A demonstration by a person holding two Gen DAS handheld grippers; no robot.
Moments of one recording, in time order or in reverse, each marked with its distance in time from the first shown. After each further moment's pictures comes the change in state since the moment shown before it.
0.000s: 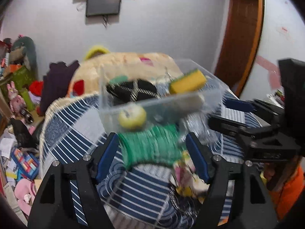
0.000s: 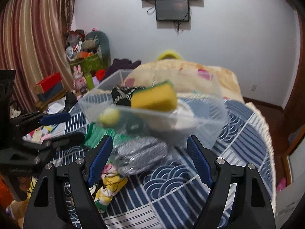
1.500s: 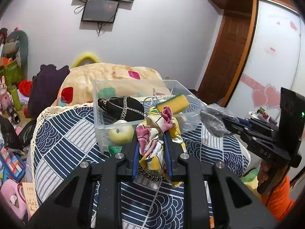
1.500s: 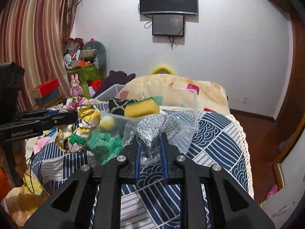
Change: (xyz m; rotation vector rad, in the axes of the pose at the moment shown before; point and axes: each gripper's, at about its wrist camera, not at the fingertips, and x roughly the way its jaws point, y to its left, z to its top) left arm -0.033 0.017 0.018 -0.079 -0.107 -0.132; right arm -0.054 -0.012 -0.002 -0.031 -0.123 -0.066
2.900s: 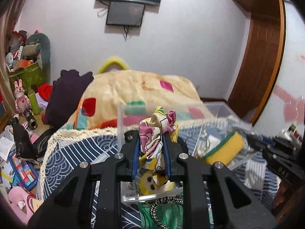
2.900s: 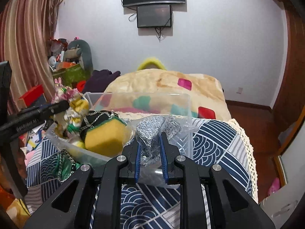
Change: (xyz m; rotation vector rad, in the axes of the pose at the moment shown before) left arm 0.086 0.034 0.053 -0.031 -0.025 0.230; right arm 0.074 -0.023 0.032 0.070 0.070 -0.058
